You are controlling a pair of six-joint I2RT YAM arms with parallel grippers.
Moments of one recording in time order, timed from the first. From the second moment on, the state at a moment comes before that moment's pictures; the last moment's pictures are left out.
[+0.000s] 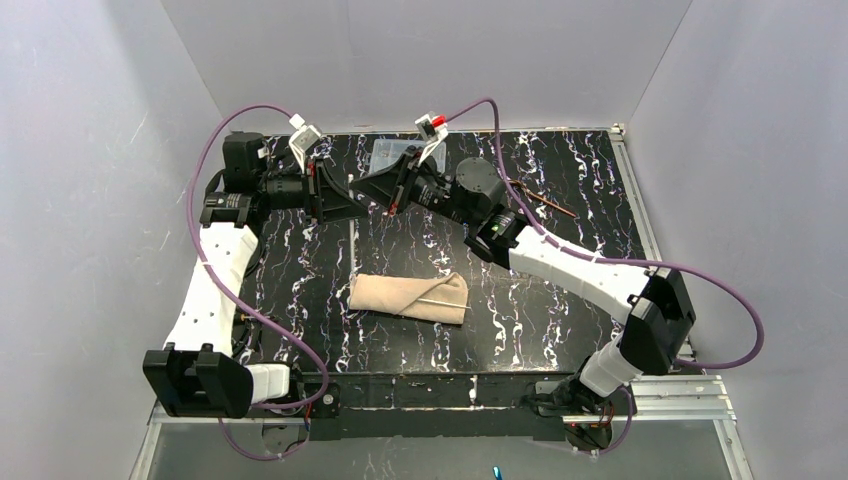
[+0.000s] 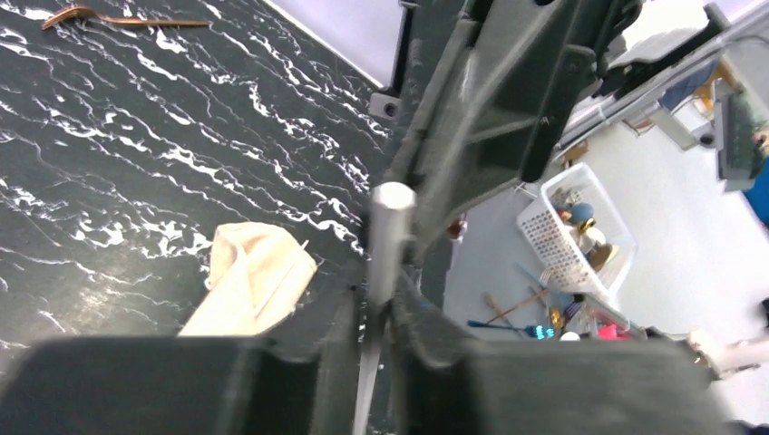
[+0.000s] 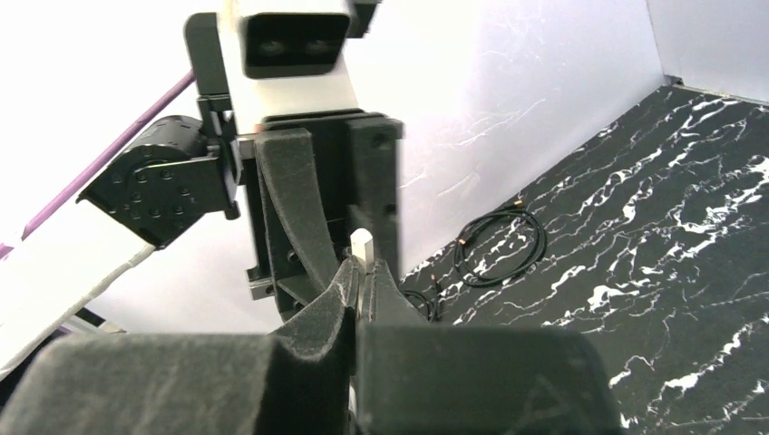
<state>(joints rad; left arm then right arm) -0.03 1.26 1.30 -0.60 1.33 -0.06 0.94 1.54 1.32 0.44 -0.26 0.67</state>
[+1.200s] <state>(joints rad) -0.03 1.26 1.22 -0.08 1.31 -0.54 0.92 1.56 1.06 0.68 -0.60 0.79</state>
